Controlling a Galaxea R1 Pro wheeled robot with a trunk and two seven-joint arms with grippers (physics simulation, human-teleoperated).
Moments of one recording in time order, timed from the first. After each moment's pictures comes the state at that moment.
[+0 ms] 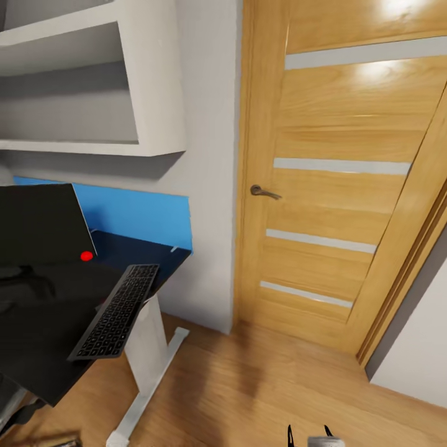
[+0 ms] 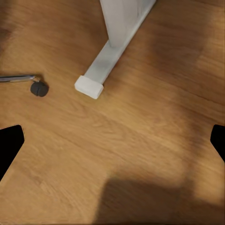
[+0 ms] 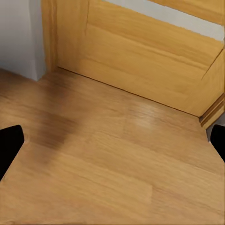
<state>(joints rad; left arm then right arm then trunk) -0.01 -0.02 0.01 -0.31 0.00 -0.57 0.25 -0.30 0.06 0.00 -0.08 0.32 -0.82 -0.43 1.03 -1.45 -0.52</state>
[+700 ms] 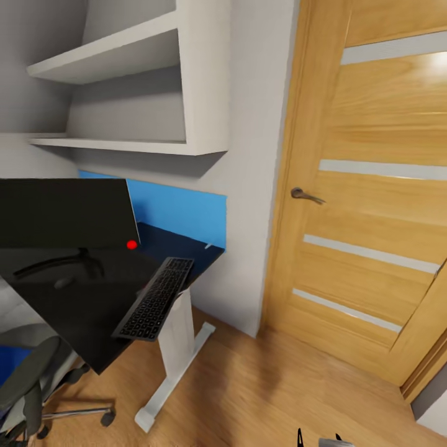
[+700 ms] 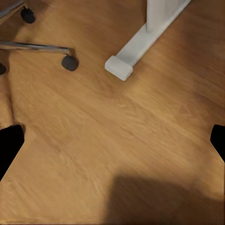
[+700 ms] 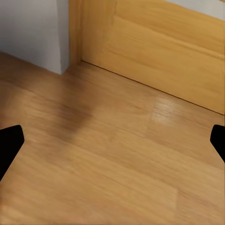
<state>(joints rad) -0.01 -0.02 0.00 -0.31 0.00 -0.57 0.25 -0.30 0.03 -0.01 -0.08 0.14 -0.77 -0.34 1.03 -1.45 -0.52</state>
